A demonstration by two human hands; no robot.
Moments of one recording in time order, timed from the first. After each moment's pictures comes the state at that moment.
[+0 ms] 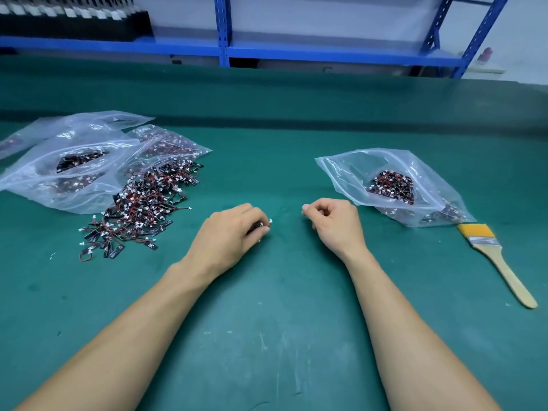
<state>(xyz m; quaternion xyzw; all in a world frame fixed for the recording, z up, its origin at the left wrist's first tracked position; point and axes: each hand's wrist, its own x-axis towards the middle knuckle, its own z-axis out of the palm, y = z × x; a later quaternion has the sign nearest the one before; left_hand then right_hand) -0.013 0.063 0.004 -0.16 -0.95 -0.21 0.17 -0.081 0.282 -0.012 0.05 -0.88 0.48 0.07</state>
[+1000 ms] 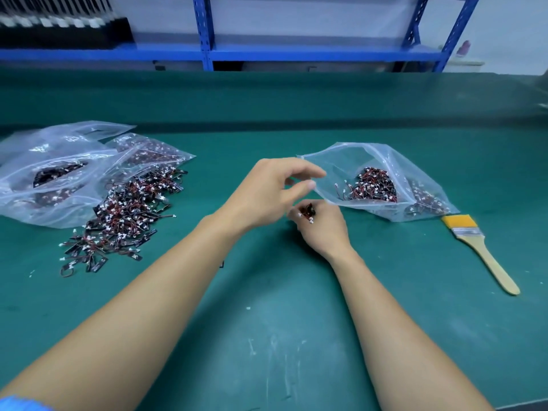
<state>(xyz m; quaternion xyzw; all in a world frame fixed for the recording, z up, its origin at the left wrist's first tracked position) -0.052 0.135 0.085 -0.24 -0.87 -0.42 0.11 -0.078 0.284 -0.010 0.04 -0.91 0.41 0.05</state>
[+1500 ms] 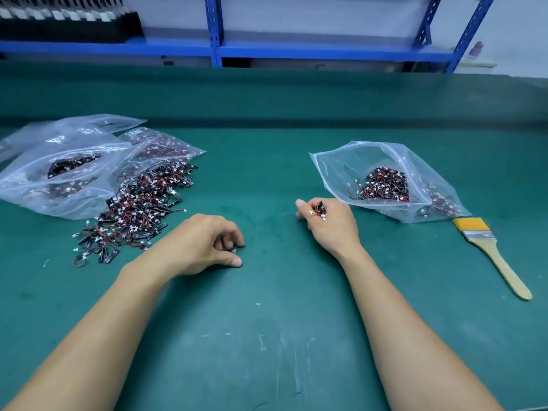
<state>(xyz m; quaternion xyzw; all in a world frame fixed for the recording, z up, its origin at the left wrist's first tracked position) -0.005 0.025 0.034 -0.12 -0.97 -0.21 -0.09 -0.078 0.283 -0.012 0.05 -0.91 0.41 0.06</state>
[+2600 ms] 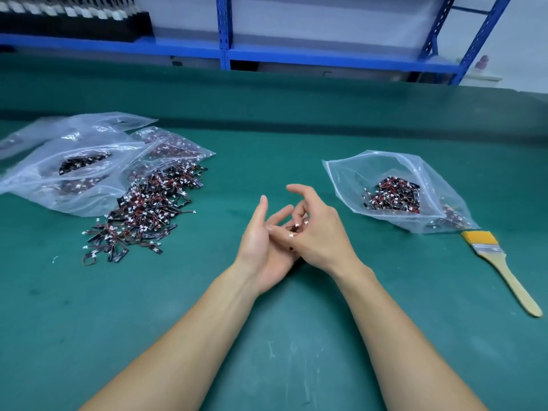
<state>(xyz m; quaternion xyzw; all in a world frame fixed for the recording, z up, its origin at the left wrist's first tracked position) -0.013 0.127 0.018 0.13 -0.26 -0.95 -0.15 -0.047 0.242 0.017 0.18 -0.87 0.46 0.06</state>
